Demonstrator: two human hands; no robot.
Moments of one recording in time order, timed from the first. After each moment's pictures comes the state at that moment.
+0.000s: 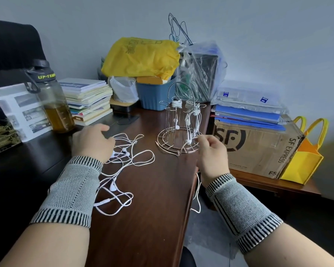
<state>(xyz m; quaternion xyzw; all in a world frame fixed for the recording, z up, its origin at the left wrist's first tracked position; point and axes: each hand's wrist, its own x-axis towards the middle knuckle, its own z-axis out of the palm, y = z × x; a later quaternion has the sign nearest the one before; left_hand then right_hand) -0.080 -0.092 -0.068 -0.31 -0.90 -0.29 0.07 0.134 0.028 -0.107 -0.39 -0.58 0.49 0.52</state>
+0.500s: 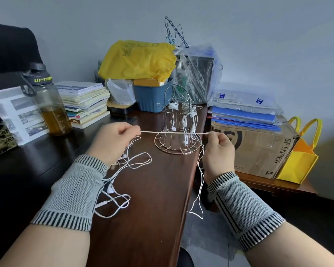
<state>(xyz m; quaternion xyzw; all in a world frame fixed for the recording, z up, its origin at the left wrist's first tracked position) -0.039 -0.085 -0.052 -0.46 -0.74 -0.49 -0.07 0.146 0.038 -0.102 -0.41 -0.53 0.45 0.58</state>
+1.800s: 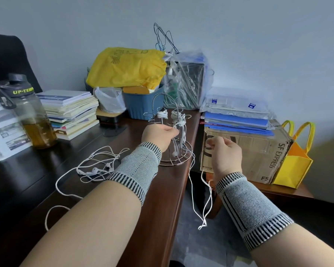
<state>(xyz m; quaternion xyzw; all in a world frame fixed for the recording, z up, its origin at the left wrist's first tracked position) 0.024 0.048 -0.054 -0.40 -0.74 -0.52 -0.17 0.174 0.067 -0.073 -0.48 -0.49 0.47 0.55</state>
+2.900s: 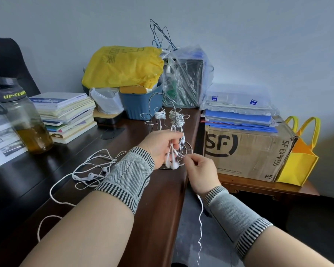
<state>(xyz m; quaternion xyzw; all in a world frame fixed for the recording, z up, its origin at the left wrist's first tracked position) 0.022 0.055 -0.061 -0.32 -0.58 -0.56 -0.50 0.148 0.084 -0.139 -0.40 -0.71 0.38 0.44</state>
